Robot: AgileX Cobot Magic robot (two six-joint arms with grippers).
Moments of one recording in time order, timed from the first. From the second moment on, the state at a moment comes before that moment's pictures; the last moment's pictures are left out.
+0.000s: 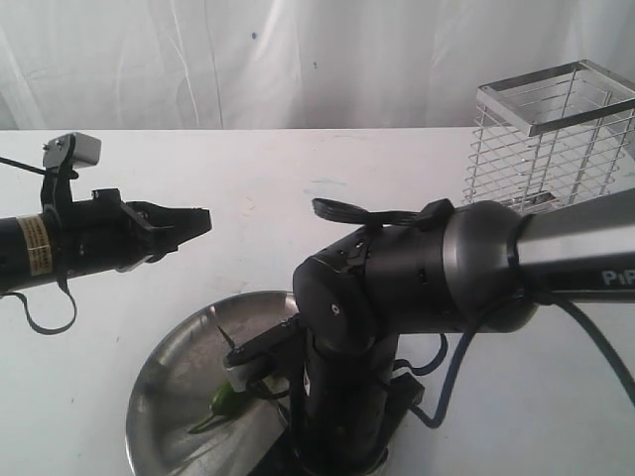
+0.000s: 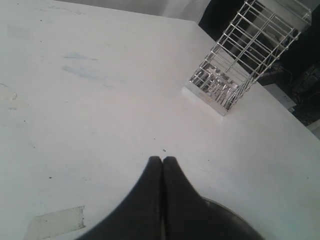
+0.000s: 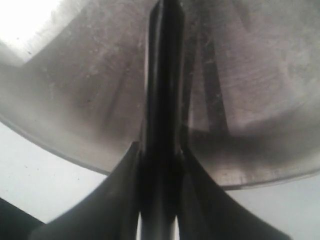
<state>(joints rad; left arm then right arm) -0.07 1.65 -0.63 1.00 -0.90 -1.04 0.93 1.82 -1.05 0.20 0.88 0.14</state>
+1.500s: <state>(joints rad) -0.07 1.65 -0.63 1.00 -0.91 -1.02 0.91 1.83 -1.05 0.19 0.76 0.14</state>
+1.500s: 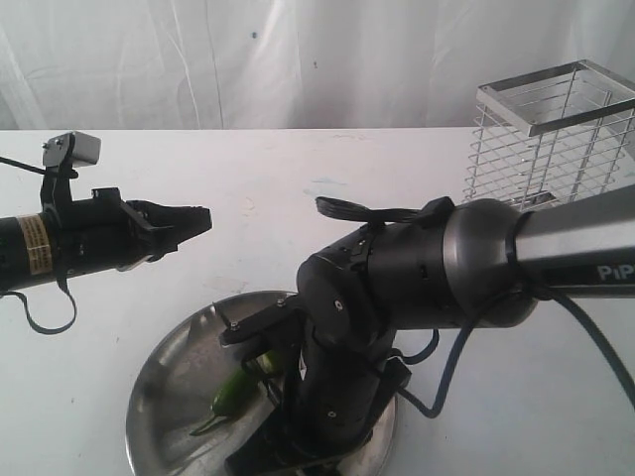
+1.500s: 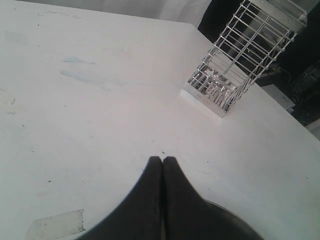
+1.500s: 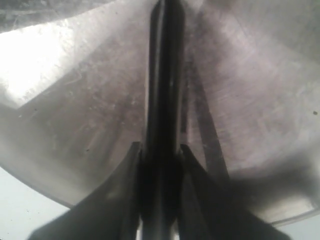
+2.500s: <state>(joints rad) -0.13 1.66 -0.63 1.08 -0.84 -1.02 0.91 1.83 -1.05 0.23 0.76 0.14</state>
